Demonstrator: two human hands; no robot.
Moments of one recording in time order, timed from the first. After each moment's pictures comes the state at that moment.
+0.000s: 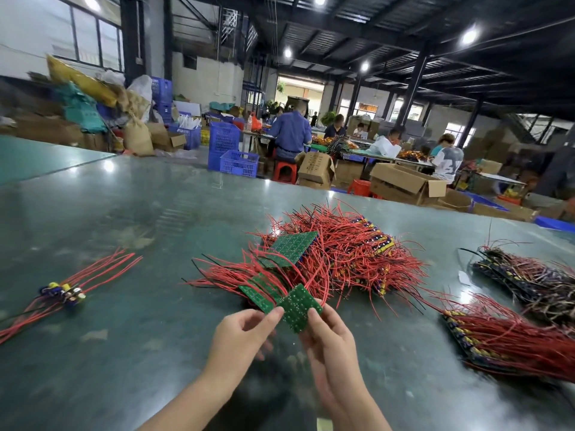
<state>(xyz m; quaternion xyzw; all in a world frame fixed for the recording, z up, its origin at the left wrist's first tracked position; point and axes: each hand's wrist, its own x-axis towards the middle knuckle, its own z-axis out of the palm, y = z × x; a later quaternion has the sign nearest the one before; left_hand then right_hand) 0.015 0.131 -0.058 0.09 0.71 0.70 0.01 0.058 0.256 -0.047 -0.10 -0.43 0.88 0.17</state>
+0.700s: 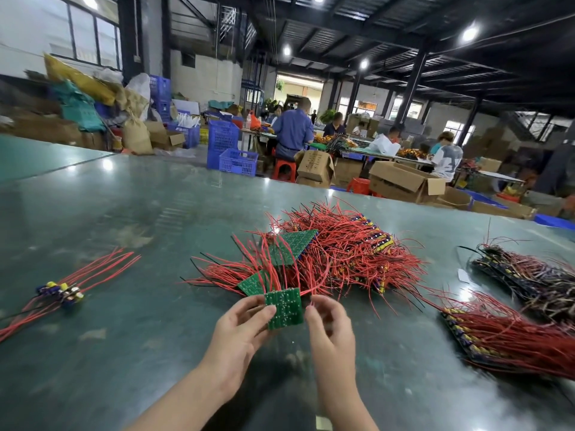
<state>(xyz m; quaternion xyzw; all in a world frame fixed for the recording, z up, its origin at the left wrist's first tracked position) 0.012 0.136 -0.059 0.02 0.42 0.90 0.13 0.059 0.256 -0.059 -0.12 -0.73 0.57 0.35</state>
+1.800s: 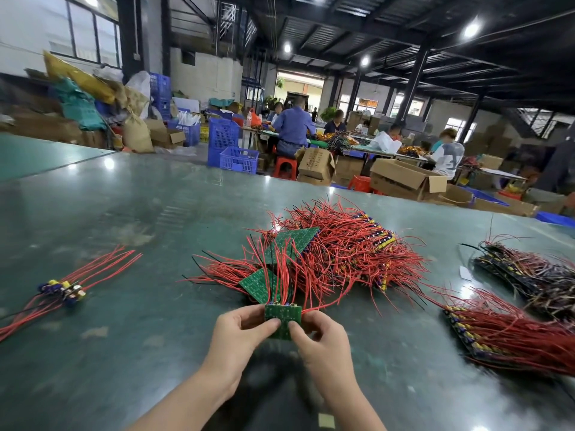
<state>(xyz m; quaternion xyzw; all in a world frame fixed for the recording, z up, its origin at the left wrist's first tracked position) 0.012 0.133 -0.067 0.09 0.58 0.81 0.06 0.058 0.258 -0.061 -0.10 -0.82 0.52 0.24</state>
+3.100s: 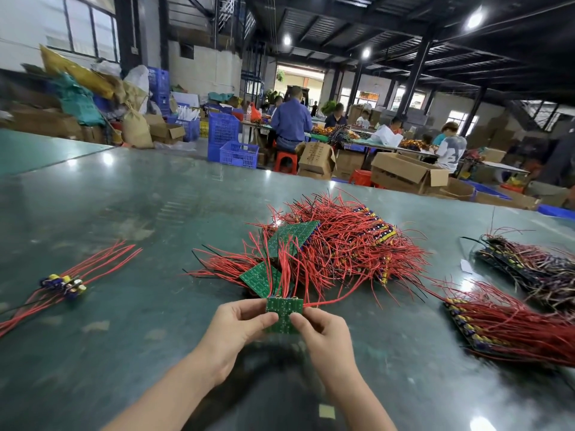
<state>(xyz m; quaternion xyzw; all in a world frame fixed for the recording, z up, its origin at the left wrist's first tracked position) 0.000 0.121 -0.071 0.12 0.57 0.79 0.18 0.062 0.262 -0.054 -0.04 -0.81 0.55 0.20</state>
